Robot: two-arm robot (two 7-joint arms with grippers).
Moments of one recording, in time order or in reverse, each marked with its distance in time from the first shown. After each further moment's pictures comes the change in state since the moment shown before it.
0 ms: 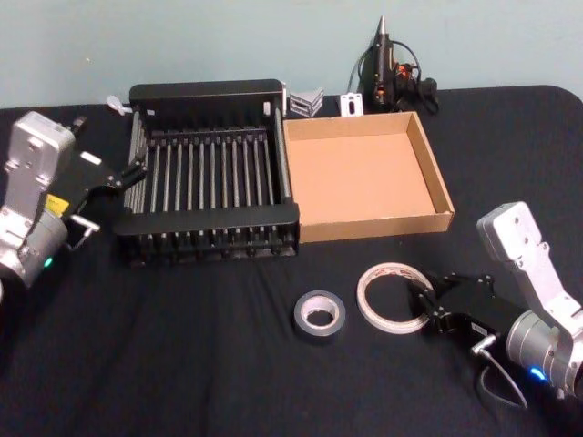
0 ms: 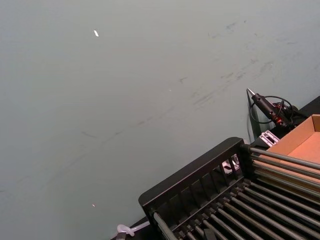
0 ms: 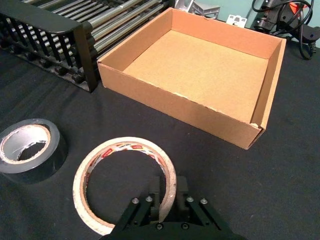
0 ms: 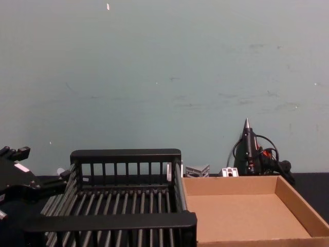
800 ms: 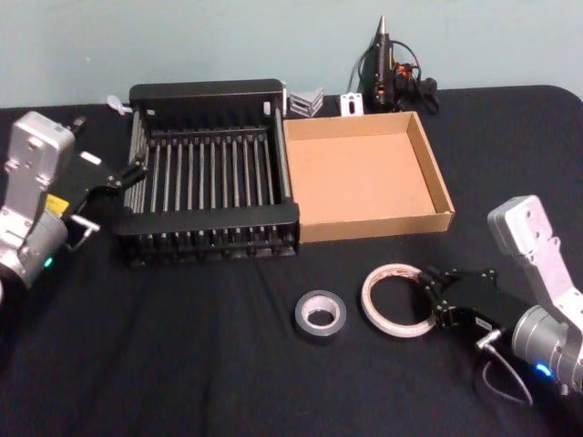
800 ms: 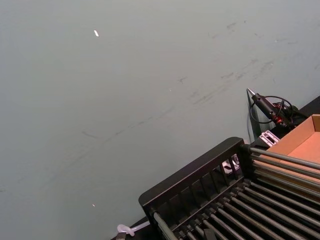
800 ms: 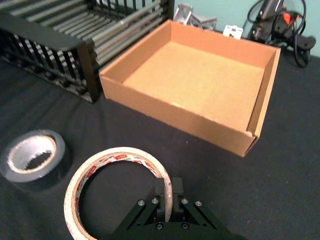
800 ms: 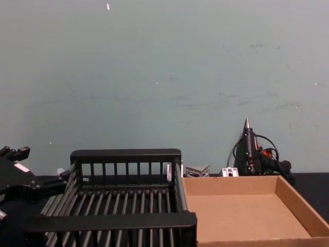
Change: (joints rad) left arm 0.000 0.000 0.000 0.000 0.000 0.000 0.000; right arm -0.013 -0.012 0.032 -0.013 0.008 -0.010 0.026
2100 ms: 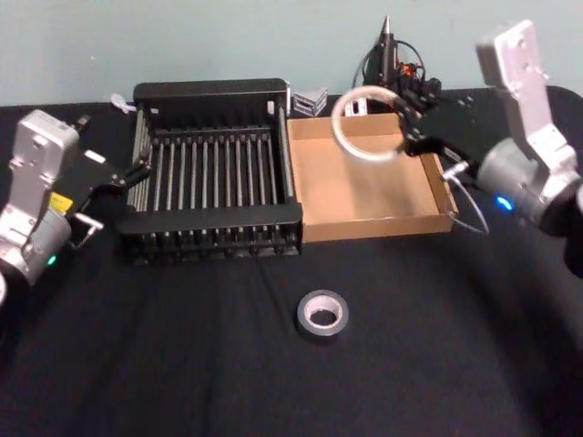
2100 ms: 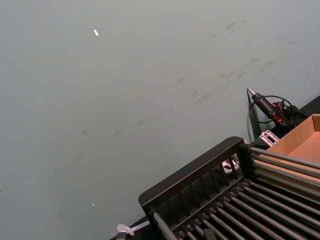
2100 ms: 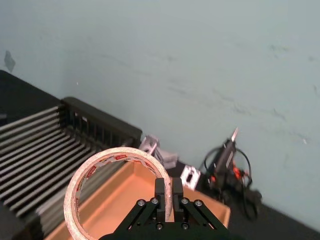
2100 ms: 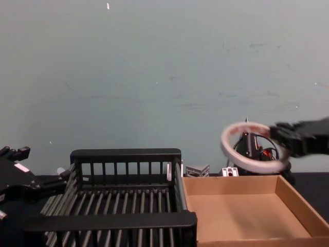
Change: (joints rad) left arm 0.000 0.000 0.000 0.000 0.000 0.000 0.000; right arm 0.420 -0.142 -0.044 0.164 -0.094 -0.093 0.034
